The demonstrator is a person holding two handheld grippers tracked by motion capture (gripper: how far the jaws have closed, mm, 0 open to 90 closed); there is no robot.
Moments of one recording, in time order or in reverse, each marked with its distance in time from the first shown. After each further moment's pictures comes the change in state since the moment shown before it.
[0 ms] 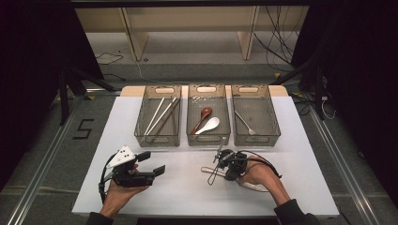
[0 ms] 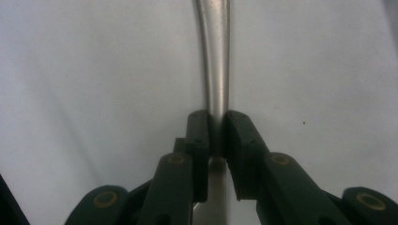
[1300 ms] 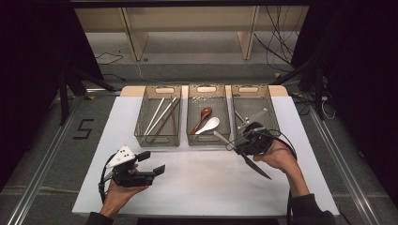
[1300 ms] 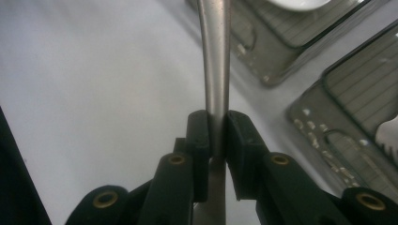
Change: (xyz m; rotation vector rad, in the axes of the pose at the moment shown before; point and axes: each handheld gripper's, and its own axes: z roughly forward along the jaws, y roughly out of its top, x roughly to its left) left arm 0.000 0.000 0.000 -0.002 0.002 -0.005; right arm -0.052 -0.041 -0.080 -0.398 0.018 0.271
